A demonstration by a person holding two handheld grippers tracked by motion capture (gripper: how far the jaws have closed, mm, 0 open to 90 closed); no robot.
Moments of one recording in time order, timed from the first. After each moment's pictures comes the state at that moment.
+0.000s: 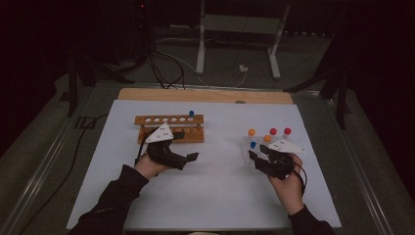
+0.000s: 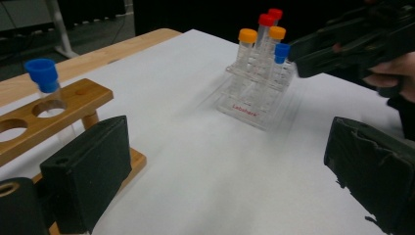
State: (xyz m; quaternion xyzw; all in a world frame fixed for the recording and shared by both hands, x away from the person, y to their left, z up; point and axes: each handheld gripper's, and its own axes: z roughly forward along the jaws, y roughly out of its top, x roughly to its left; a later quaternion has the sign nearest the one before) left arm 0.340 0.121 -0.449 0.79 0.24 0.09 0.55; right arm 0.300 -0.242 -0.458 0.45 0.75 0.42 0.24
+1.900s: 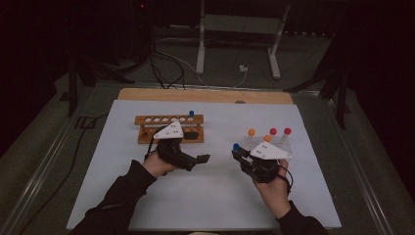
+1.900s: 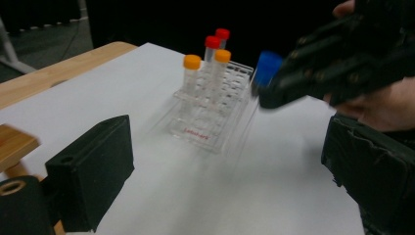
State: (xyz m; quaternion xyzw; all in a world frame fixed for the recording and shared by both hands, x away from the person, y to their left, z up) left arm 0.335 0.089 -0.424 0.80 0.19 0.04 0.57; right arm 0.275 -0.187 -0.432 0.34 0.78 0.47 0.24
